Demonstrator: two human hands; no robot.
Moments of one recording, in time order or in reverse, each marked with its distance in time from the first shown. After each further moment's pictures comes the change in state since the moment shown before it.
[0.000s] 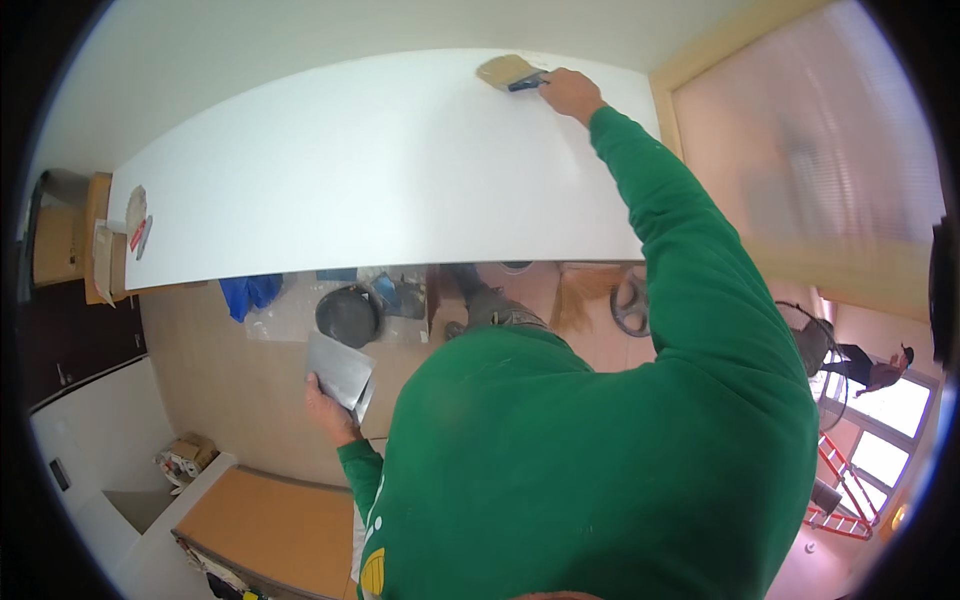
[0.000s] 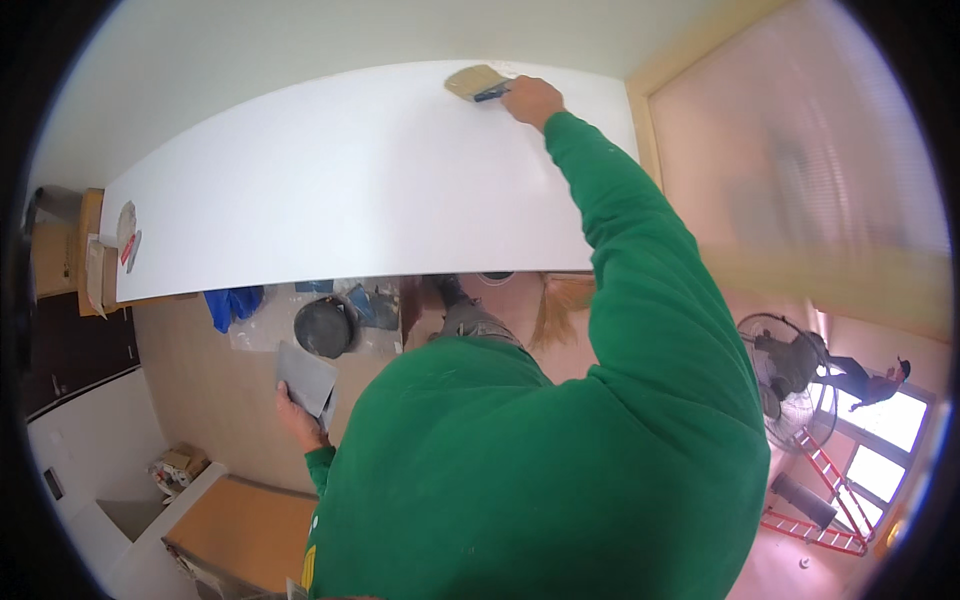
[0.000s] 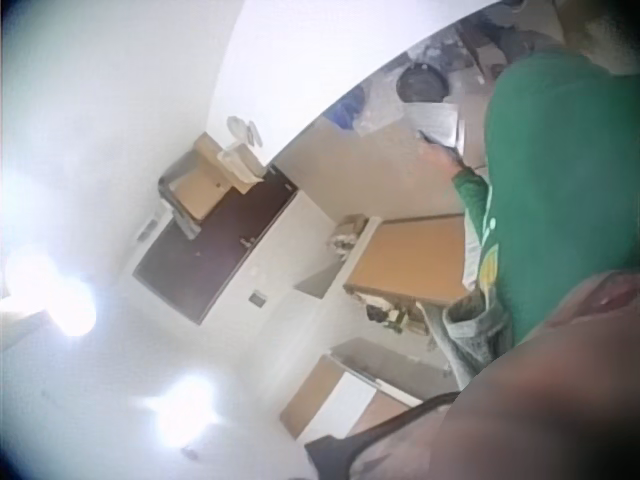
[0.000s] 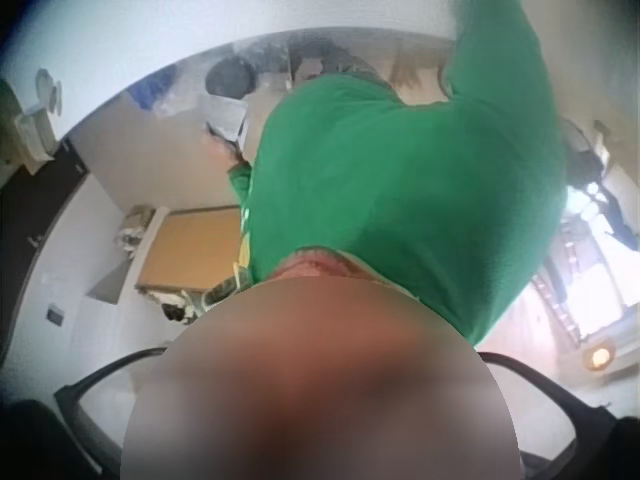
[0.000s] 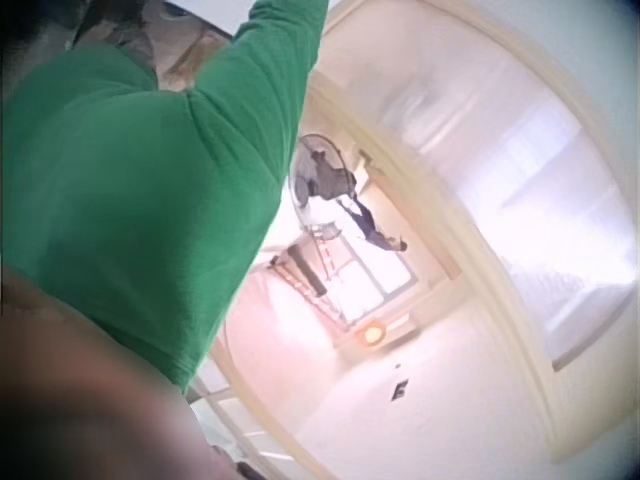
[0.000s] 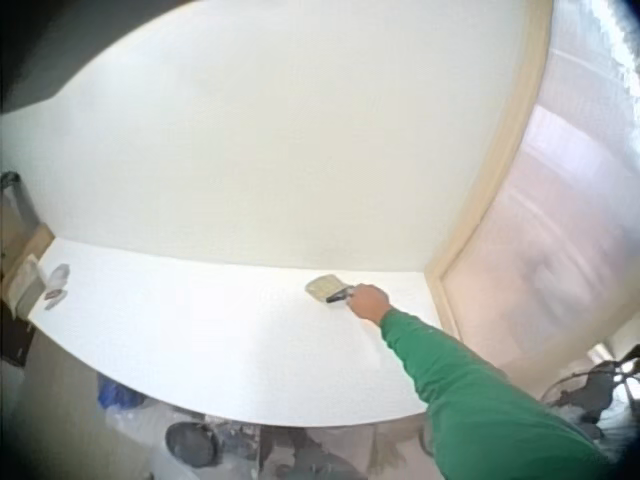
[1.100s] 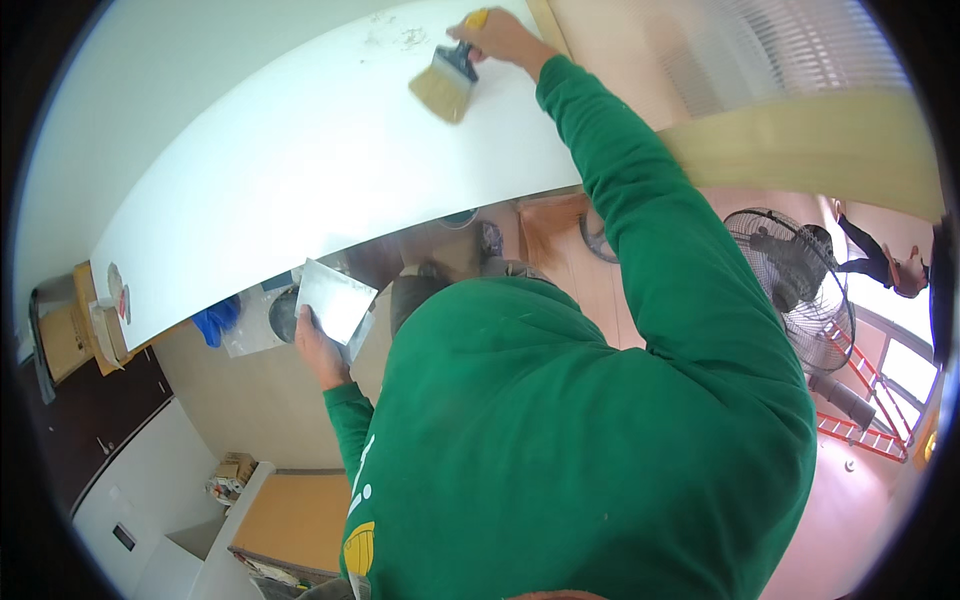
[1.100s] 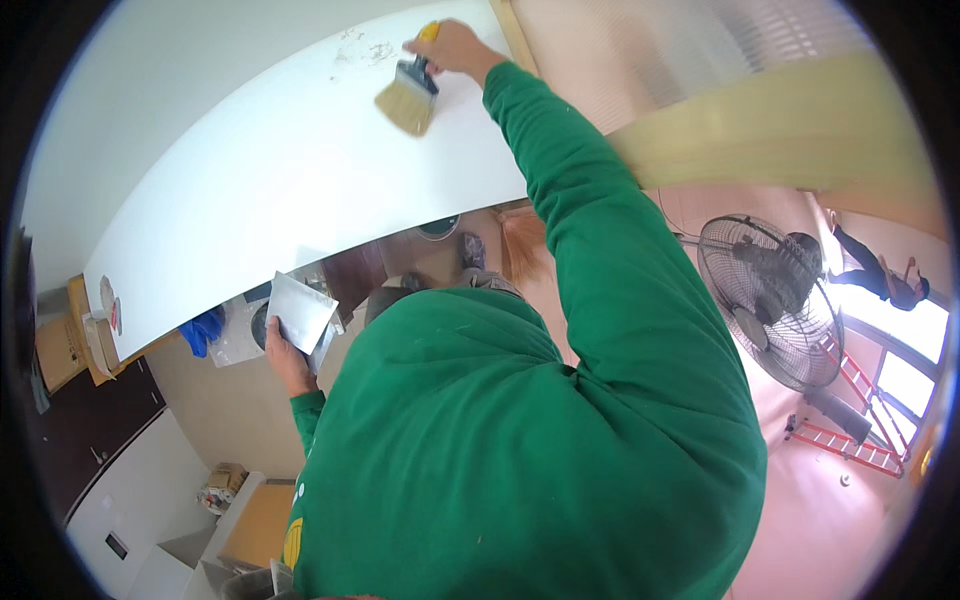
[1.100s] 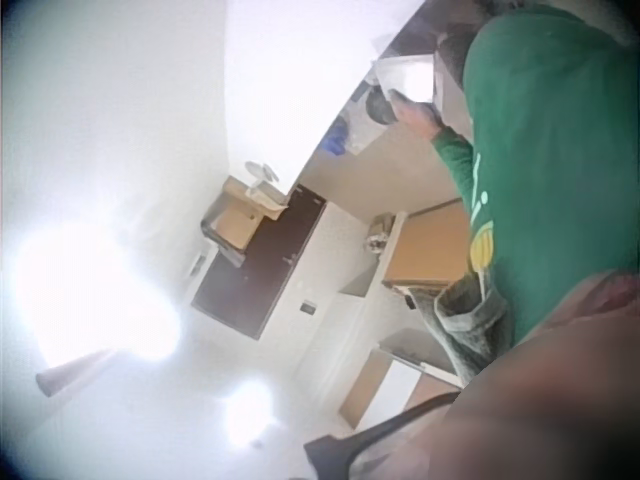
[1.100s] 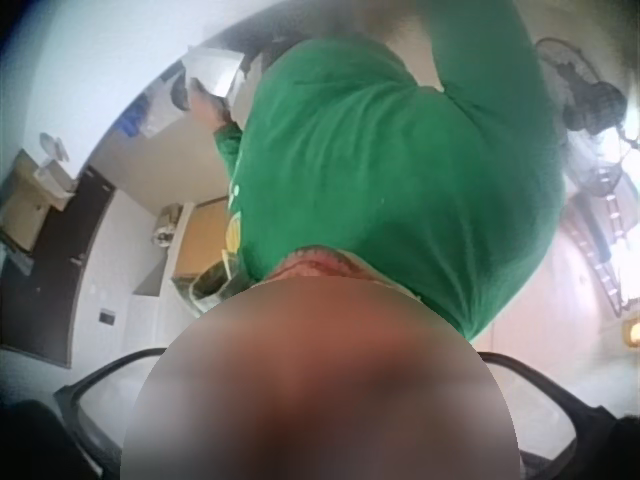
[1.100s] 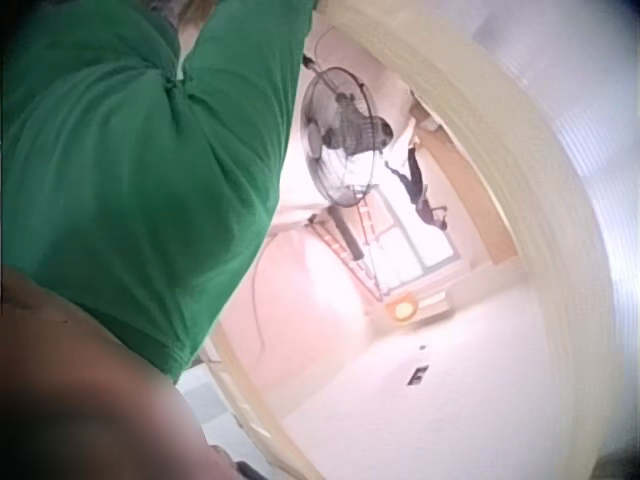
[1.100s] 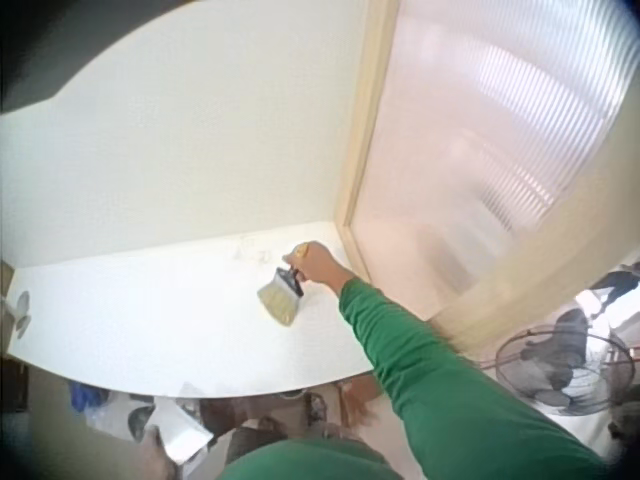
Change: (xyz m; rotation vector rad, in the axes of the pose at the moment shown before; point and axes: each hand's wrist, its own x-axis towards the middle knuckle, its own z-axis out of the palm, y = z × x) left_hand -0.103 0.007 0.189 0.255 -0.368 0.098; right_hand -0.075 0.130 -0.040 0.814 -0.006 0.160
